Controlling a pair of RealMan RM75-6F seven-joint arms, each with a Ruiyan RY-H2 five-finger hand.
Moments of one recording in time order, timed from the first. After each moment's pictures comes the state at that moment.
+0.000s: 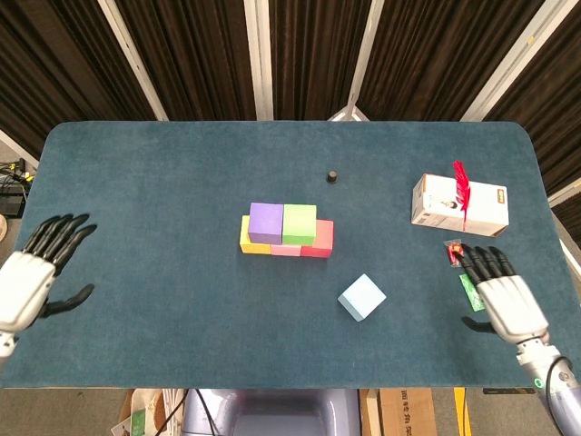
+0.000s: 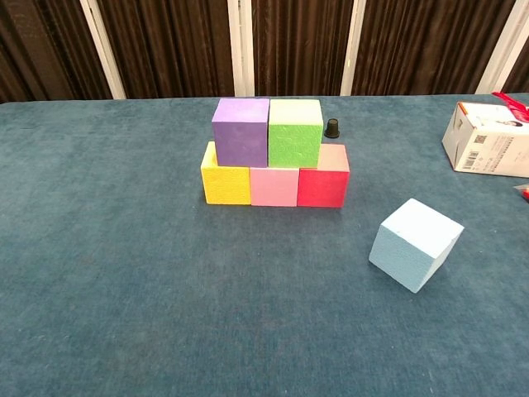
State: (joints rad) left arm -0.30 -0.92 0.03 -1.75 1.67 1.53 -0.12; right arm 0.25 -0.96 0.07 -1.72 -1.57 1.20 -0.07
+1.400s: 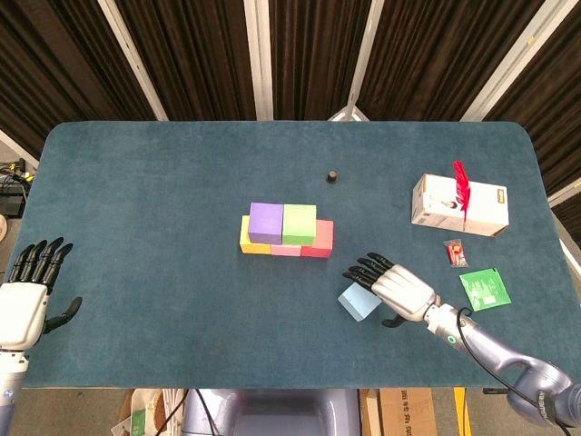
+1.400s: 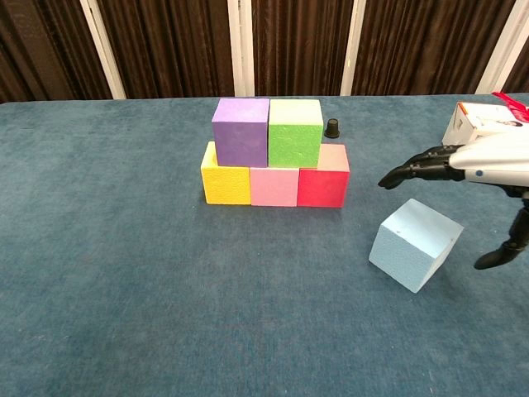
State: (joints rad) left arm -0.14 -1.22 -0.03 -1.56 1.55 1.58 0.07; right arm 0.67 -1.17 -0.01 -1.51 -1.80 0.90 0.22
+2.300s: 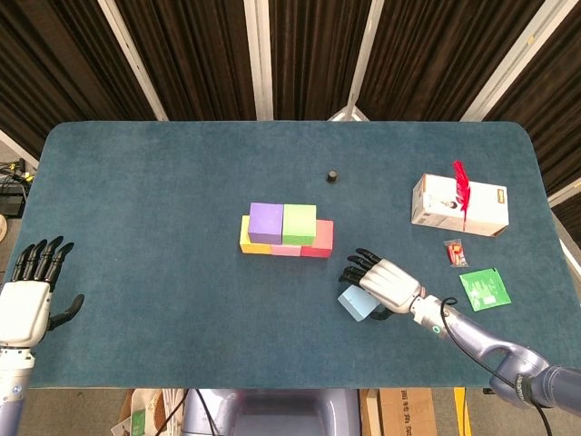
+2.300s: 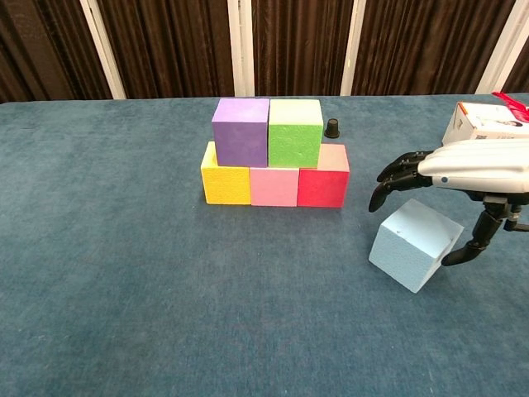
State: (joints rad) left arm -0.13 -1.27 -0.06 -1.55 1.51 1.56 0.11; right arm 0.74 -1.27 -0.05 -1.40 -1.78 0.90 0.22
